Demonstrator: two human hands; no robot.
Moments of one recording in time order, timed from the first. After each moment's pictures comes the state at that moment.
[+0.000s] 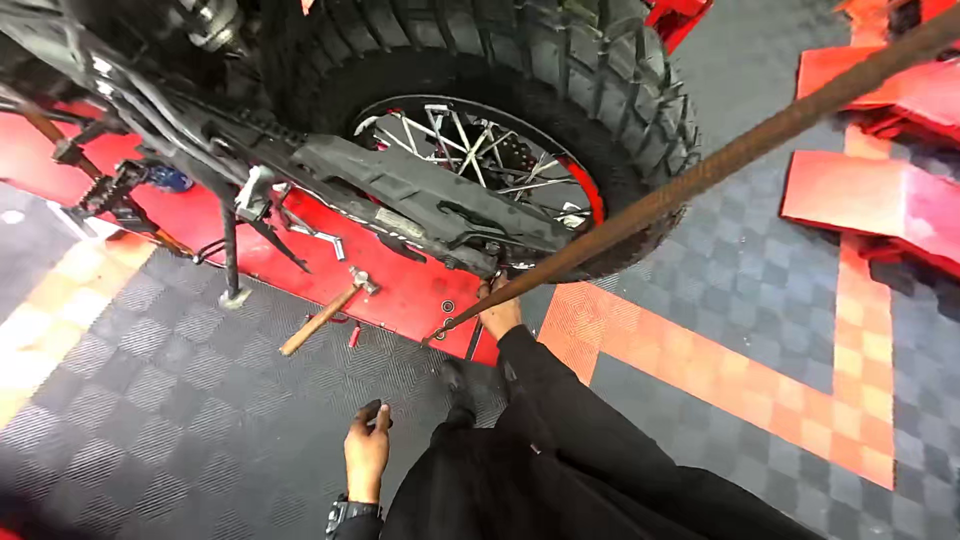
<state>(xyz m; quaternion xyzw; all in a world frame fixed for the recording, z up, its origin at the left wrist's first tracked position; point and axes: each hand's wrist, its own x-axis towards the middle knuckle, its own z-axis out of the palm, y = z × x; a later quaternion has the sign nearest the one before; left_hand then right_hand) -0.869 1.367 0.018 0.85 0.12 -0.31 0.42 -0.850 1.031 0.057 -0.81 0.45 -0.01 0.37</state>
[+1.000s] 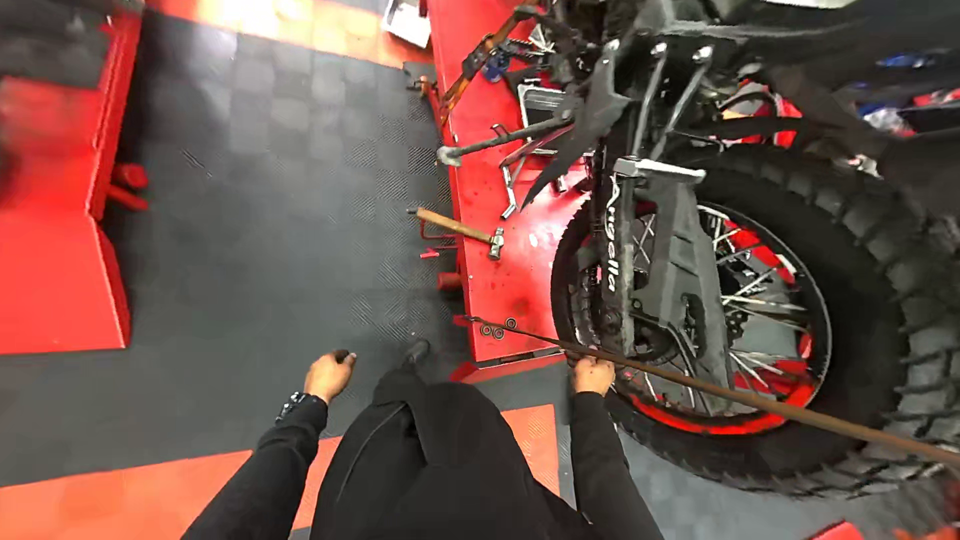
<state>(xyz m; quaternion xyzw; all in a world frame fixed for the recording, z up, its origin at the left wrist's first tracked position) -1.019 1.485 -0.082 0.76 0.38 -0.31 0.43 -0.850 1.027 0.055 -0.90 0.35 0.01 0.25</state>
